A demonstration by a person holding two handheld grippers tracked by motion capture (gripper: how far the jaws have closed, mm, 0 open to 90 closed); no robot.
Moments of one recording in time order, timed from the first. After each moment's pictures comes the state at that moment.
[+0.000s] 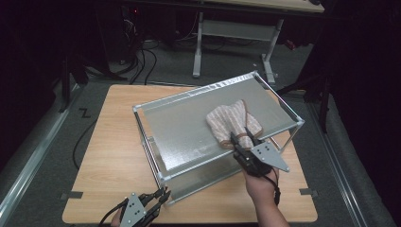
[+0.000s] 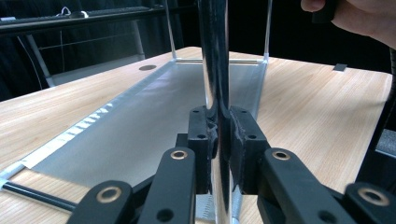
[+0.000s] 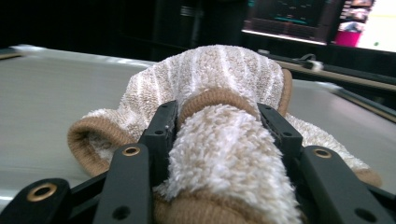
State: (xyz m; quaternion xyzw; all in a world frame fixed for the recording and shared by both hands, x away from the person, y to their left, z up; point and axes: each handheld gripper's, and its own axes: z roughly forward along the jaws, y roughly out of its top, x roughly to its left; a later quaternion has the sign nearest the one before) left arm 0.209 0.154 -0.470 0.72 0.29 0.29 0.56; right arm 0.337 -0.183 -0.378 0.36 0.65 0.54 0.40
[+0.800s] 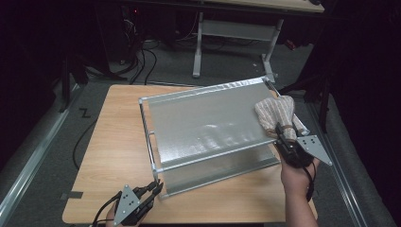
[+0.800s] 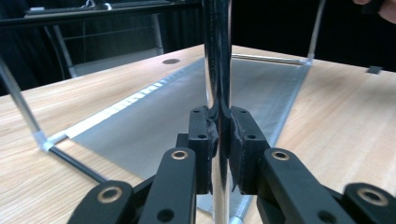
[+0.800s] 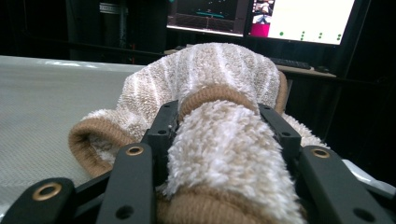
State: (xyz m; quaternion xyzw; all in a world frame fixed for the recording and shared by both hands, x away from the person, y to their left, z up) left arm 0.226 0.172 -0.469 0.71 0.33 0.30 0.55; right arm 0.367 -0.284 -0.381 0.44 0.59 0.50 0.46
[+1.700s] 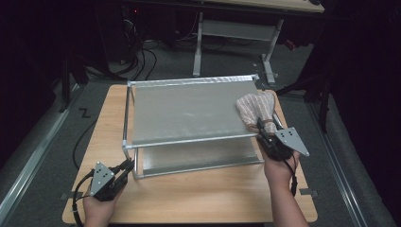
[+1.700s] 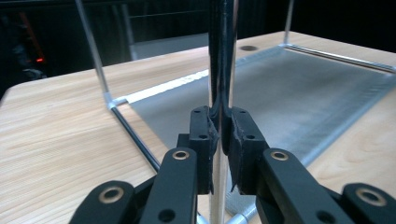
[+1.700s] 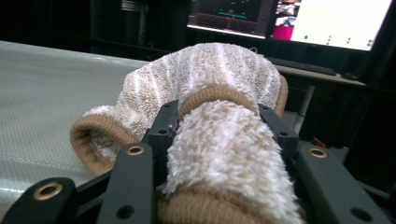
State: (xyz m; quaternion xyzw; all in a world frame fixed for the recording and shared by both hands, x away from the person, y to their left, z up) left arm 0.270 0.248 -0.465 0.67 0.42 0.34 0.50; right arm 0.385 -0.234 -0.380 0.41 0.61 0.50 0.45
